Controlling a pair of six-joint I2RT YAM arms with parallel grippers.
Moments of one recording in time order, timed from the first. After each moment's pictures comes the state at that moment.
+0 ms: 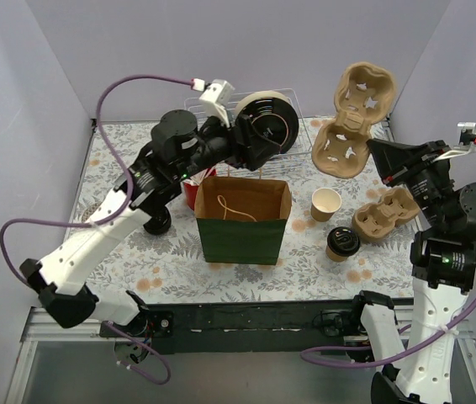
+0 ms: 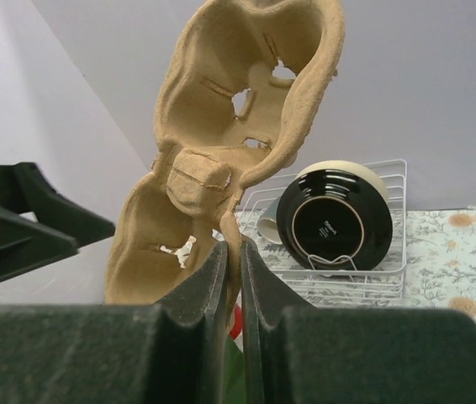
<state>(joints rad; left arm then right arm) -0.82 1.32 1.64 -0.35 0.13 -0.49 -0.18 0.70 1.16 -0.17 -0.61 0.61</state>
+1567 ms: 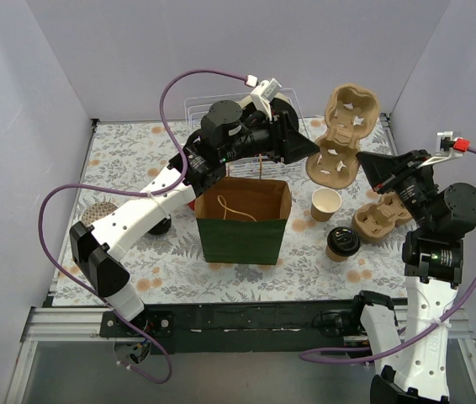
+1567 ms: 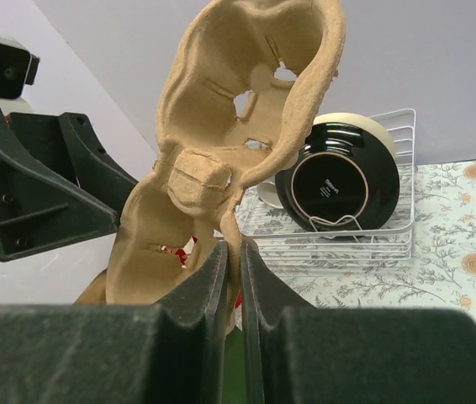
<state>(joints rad) -0.84 1.64 1.74 -0.08 0.41 -0.63 -0.18 0.67 1.00 -0.13 -0.64 0.62</state>
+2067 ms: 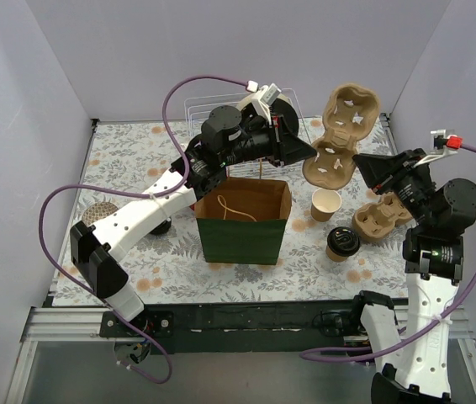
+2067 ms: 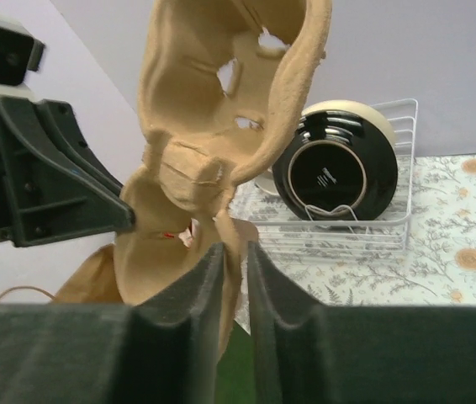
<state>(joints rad) -0.83 1.63 1.67 0.01 0.46 -0.69 -0.18 0.68 1.00 -0.14 -0.68 0.59</state>
